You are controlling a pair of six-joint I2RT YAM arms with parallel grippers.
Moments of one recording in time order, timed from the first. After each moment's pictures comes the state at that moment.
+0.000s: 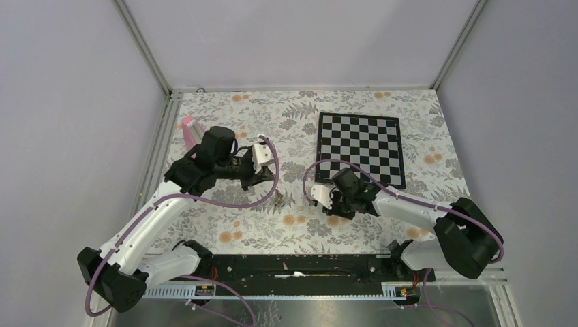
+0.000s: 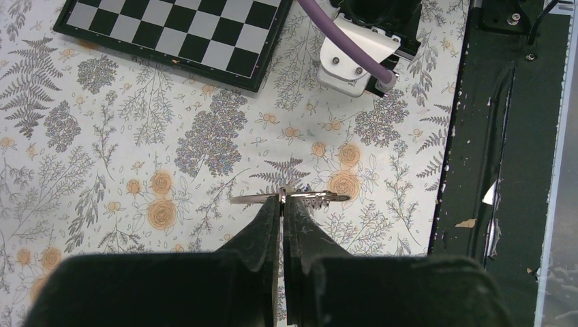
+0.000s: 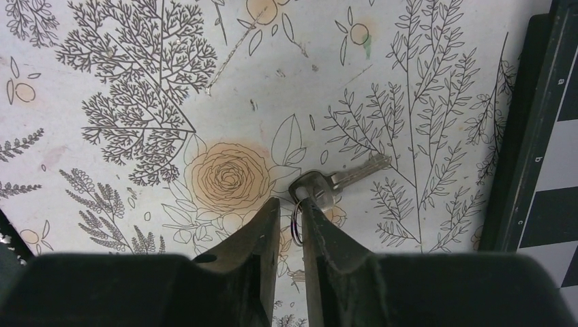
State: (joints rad) left arm -0.56 1.05 1.06 -0.67 0.62 0.51; right arm 0.74 1.34 0.62 -0.41 -0.19 -0.65
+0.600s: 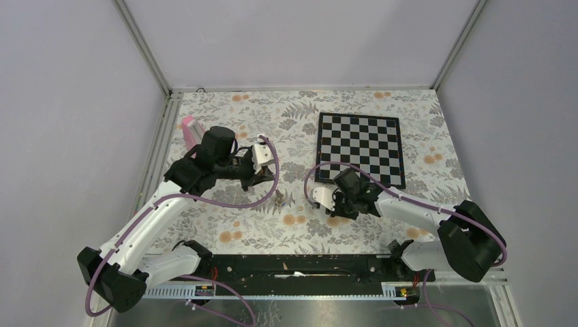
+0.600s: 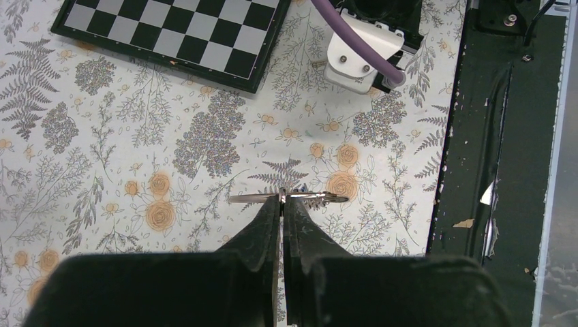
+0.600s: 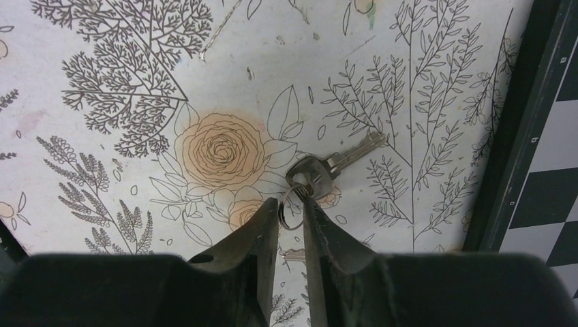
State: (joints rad) left arm -0.56 1.05 1.06 -0.67 0.62 0.50; right arm 0.73 1.31 0.61 -0.45 -0.16 -0.71
